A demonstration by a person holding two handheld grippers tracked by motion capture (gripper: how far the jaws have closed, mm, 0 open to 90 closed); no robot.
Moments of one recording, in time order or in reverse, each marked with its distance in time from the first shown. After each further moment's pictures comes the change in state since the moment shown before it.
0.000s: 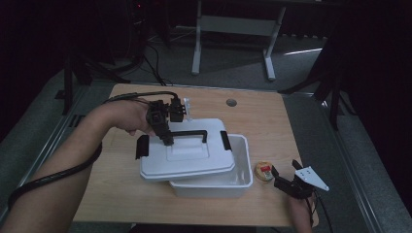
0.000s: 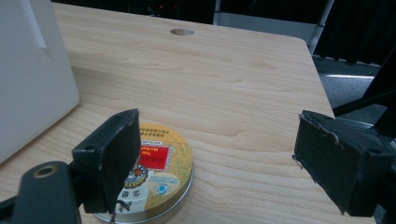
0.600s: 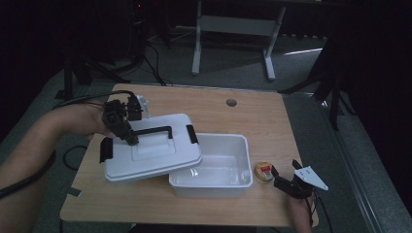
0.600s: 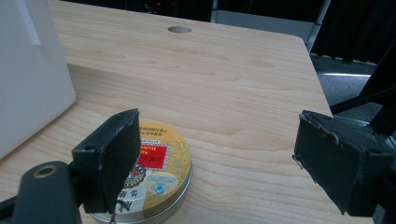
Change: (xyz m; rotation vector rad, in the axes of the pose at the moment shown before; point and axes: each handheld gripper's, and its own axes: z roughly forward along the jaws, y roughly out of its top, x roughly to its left) left arm 0.003 -0.094 -0.013 -0.019 0.032 -0.142; right arm 0.001 0.000 0.001 0.010 -0.011 -0.002
